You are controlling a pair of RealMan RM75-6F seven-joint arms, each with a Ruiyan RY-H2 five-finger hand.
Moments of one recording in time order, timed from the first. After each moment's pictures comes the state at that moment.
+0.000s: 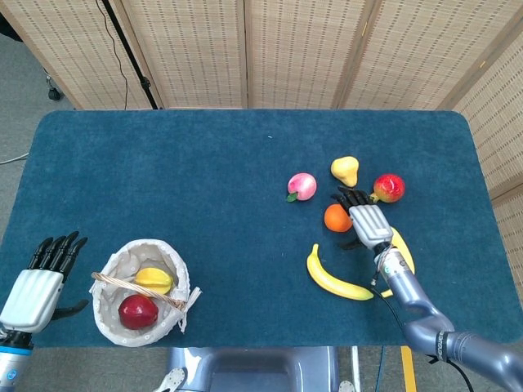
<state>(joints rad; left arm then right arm) -0.10 -1.03 0.03 -1.90 1.58 1.43 0.25 0.61 -1.50 0.23 -1.28 -1.26 0.87 0.04</state>
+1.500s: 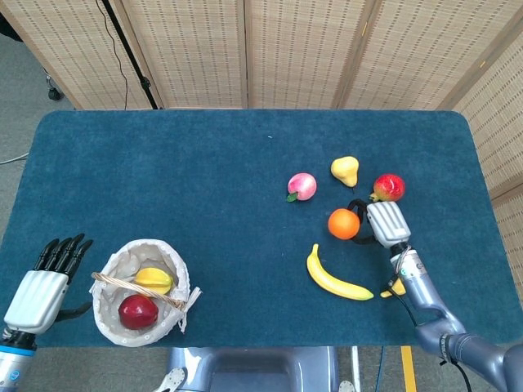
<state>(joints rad) -0.11 -1.03 0.04 -1.91 1.58 1.40 0.26 0.58 -1.57 0.14 -1.04 -1.43 1.10 0.29</state>
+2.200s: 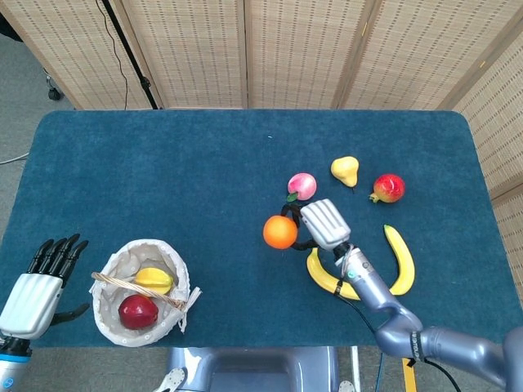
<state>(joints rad) -0.08 -1.02 0.05 -1.92 1.64 1.47 0.24 0.73 -1.56 0.25 -1.44 -1.36 1.01 -0.02</state>
